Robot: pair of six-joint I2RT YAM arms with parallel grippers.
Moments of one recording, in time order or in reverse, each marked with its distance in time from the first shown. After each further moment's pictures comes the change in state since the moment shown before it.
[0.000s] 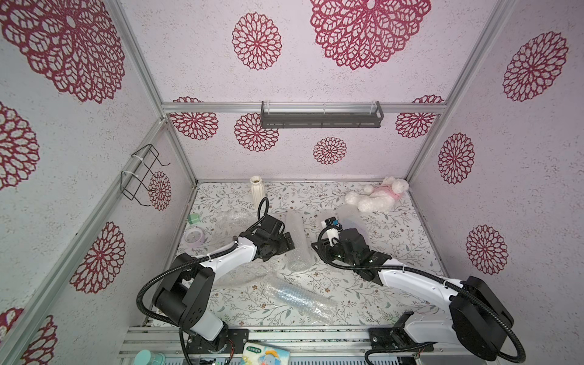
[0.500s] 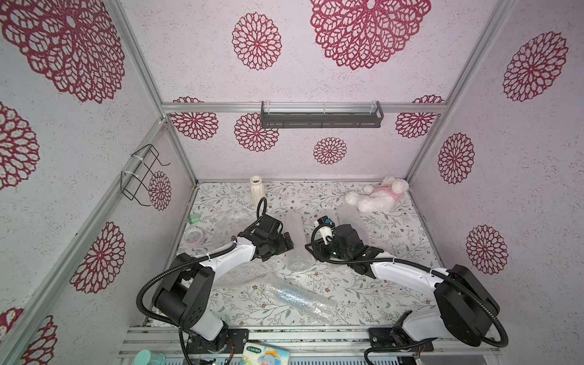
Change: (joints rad) left arm 0.012 0.000 -0.006 0.008 0.023 0.017; right arm -0.014 0.118 0.056 -0.001 -0.146 -0.008
